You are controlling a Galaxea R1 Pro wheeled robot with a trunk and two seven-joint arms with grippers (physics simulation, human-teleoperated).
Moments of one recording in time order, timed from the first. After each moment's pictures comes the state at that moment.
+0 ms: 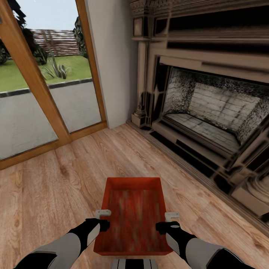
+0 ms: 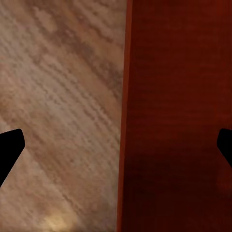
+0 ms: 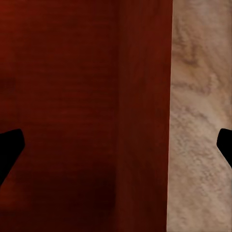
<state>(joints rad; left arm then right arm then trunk) -0.75 -0.09 -0.02 -0.12 0.07 0.23 0.15 -0.74 0.12 0.58 -0.03 -0.53 0.00 -0.17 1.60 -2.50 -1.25</state>
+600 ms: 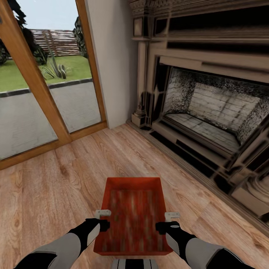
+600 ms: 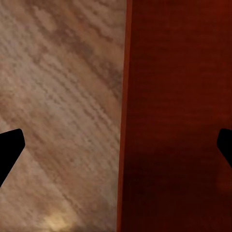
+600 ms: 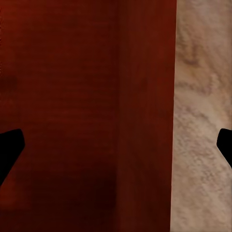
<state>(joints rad) -0.75 -0.09 -0.02 -0.12 0.07 0.23 0.15 -0.74 0.12 0.58 -0.03 -0.53 0.00 -0.17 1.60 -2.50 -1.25</state>
